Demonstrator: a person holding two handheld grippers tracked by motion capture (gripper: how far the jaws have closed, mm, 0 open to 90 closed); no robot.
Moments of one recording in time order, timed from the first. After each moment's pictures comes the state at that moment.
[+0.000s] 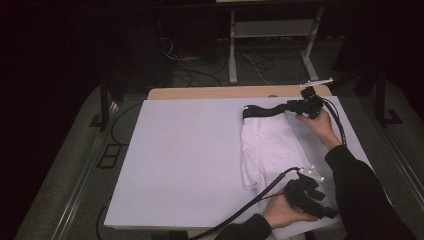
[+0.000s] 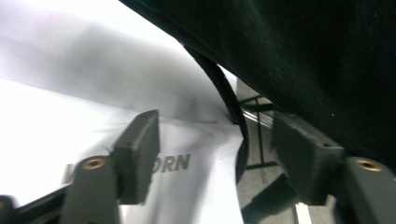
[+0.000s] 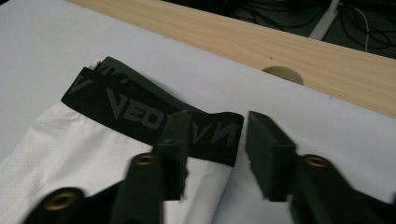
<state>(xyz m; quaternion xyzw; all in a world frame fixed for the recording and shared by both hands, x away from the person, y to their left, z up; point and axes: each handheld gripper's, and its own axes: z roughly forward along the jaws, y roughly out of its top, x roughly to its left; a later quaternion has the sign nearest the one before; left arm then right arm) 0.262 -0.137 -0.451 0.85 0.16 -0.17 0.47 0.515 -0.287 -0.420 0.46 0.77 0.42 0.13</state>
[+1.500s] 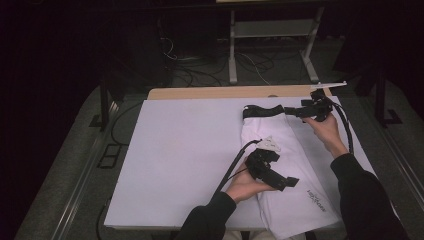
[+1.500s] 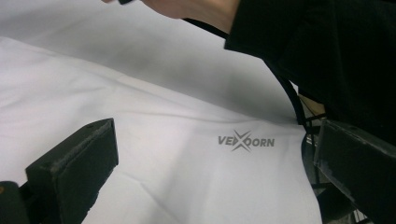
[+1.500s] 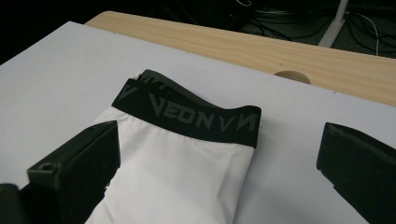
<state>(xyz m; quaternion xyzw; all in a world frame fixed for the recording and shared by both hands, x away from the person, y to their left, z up) 0.312 -0.042 -0.405 0.84 0.20 -0.06 0.50 0.481 -0.299 -0.403 0.46 0.75 0.46 0.12</state>
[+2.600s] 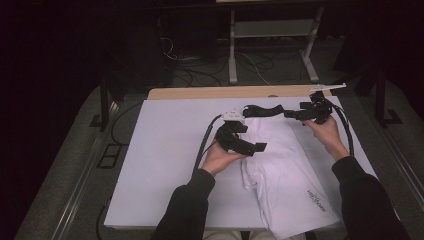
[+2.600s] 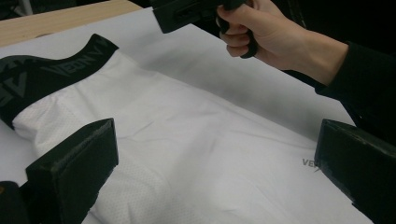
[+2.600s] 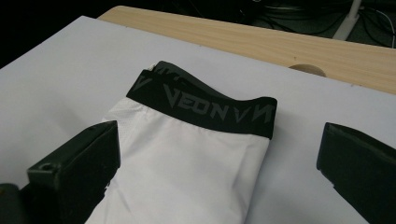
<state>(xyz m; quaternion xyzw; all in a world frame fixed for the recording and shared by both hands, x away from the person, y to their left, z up) 0.380 0.029 -0.385 0.81 0.27 0.00 0.52 0.474 -0.296 -0.404 0.45 0.75 0.47 0.10</state>
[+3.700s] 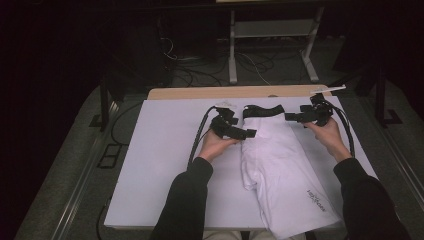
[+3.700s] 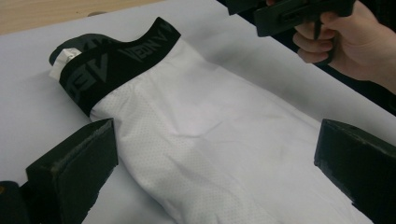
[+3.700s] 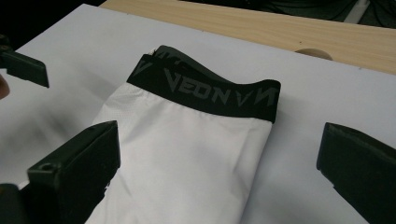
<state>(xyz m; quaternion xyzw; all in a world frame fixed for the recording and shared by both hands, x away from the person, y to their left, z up) 0.441 0.041 -0.412 0.81 0.32 0.00 0.50 0.473 -0.300 -0.410 0.45 0.76 0.46 0.08</state>
